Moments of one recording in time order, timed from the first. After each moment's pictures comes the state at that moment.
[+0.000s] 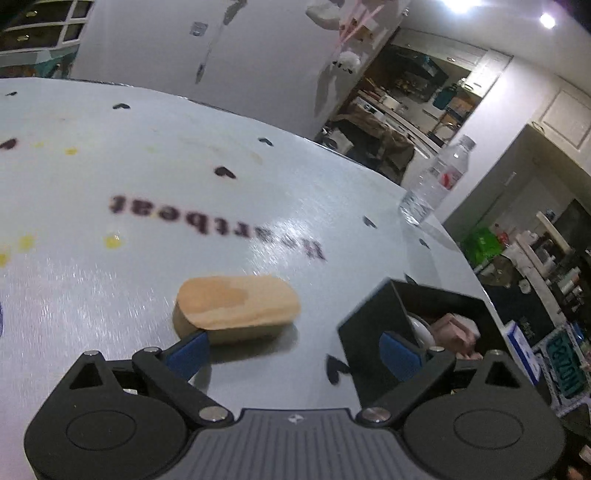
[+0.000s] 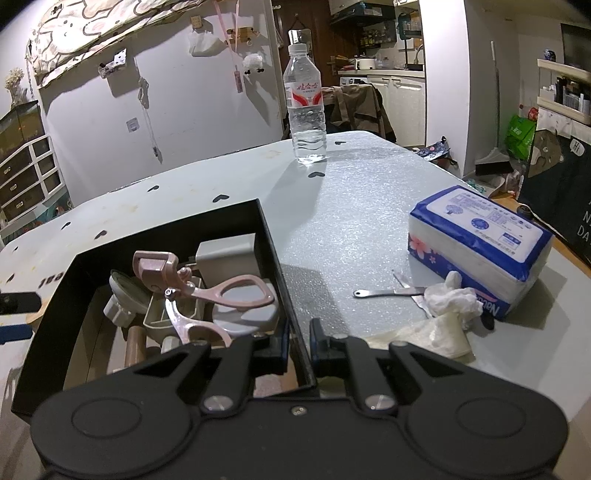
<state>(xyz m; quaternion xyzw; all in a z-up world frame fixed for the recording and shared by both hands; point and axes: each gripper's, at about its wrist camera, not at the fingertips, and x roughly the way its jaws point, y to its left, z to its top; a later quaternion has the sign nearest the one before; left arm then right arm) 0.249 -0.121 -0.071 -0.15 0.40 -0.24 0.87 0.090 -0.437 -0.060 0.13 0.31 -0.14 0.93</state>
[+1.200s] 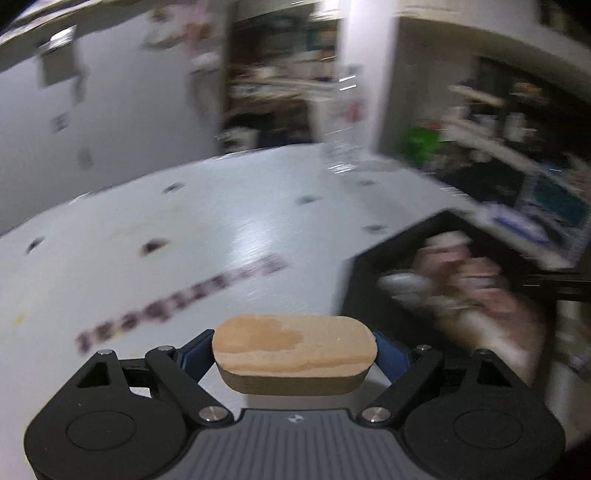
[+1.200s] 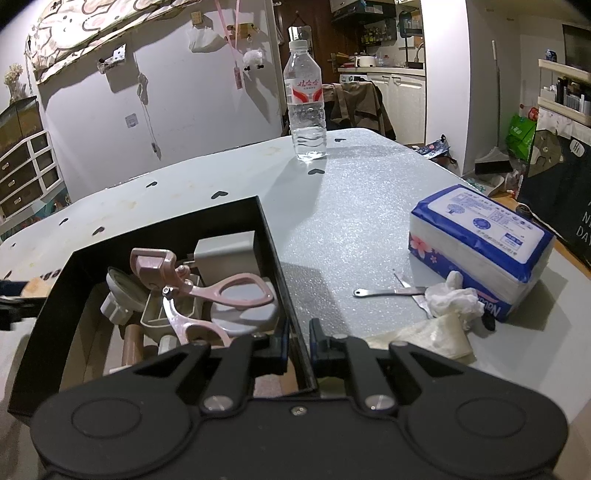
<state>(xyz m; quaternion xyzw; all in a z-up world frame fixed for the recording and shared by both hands) 0.251 -0.146 -0.044 0.10 0.32 -0.40 0.85 0.095 -0.435 -0.061 0.12 0.31 -0.15 0.93</state>
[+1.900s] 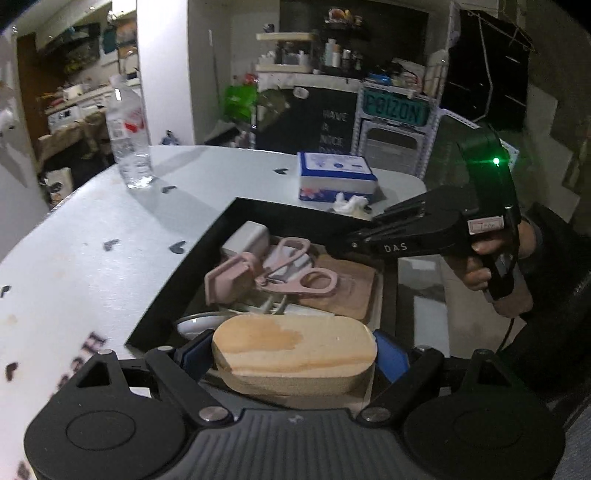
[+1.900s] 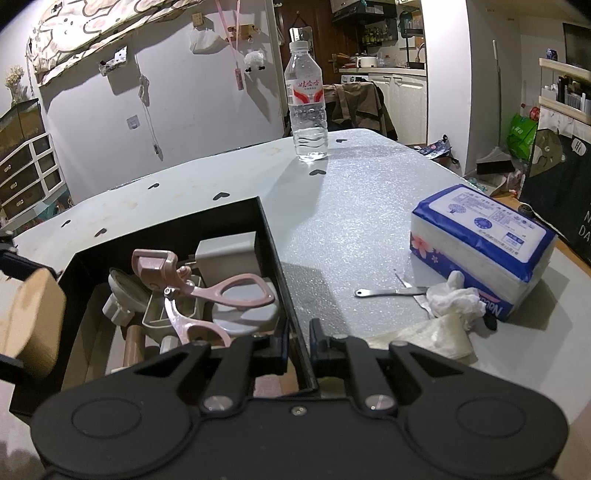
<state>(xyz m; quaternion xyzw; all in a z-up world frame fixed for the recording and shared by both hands) 0.207 -0.229 -0.019 0.24 0.30 -0.61 0.70 0.095 -0.436 -0.061 0.12 0.31 -0.14 0.93</state>
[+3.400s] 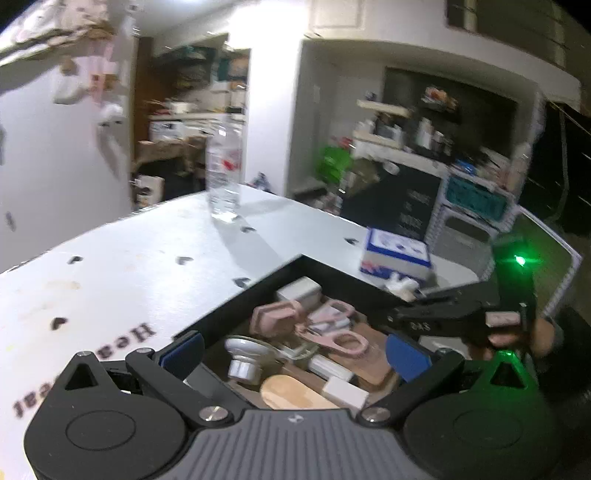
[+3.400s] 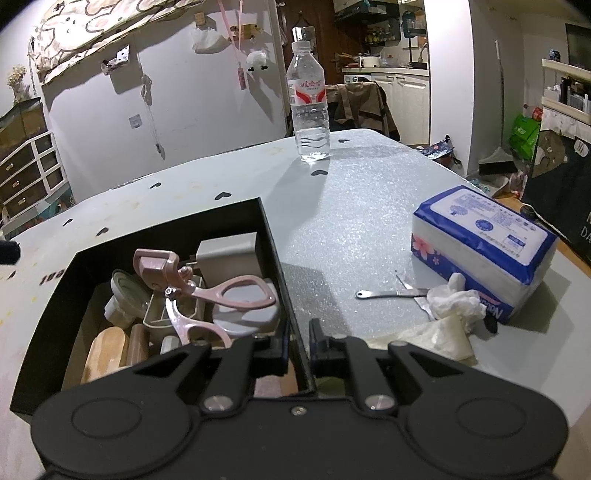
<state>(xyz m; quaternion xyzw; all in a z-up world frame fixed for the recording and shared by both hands) 0.177 -0.199 0.008 0.10 0.27 -0.48 0.83 0.094 -0.438 -0.061 0.12 0.31 -0.14 0.93</state>
